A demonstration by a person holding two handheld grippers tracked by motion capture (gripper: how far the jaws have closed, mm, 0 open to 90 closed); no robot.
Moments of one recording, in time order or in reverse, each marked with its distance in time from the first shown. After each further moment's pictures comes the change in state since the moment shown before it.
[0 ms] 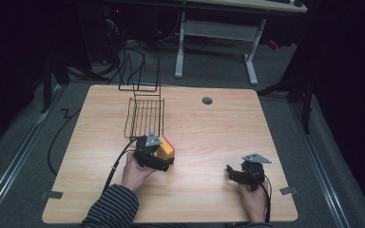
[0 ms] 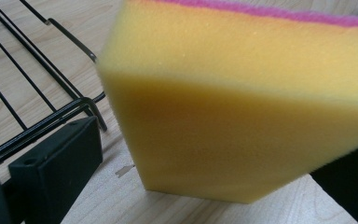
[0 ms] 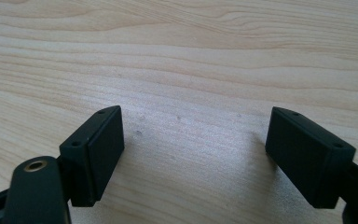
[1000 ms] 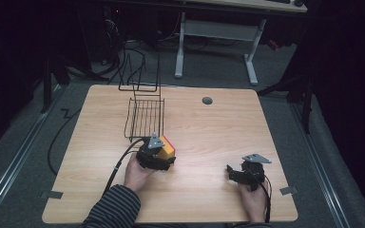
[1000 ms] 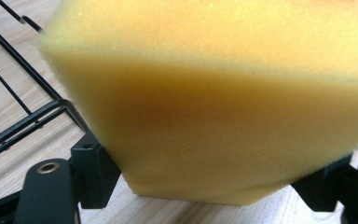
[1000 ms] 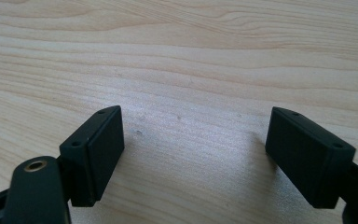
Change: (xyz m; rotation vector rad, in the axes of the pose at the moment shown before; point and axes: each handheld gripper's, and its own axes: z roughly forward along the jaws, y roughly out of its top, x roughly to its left) left arm -0.006 -0.001 0.004 -0.001 -0.019 0.032; right arm 0.000 0.000 0.000 -0.002 0.000 -0.004
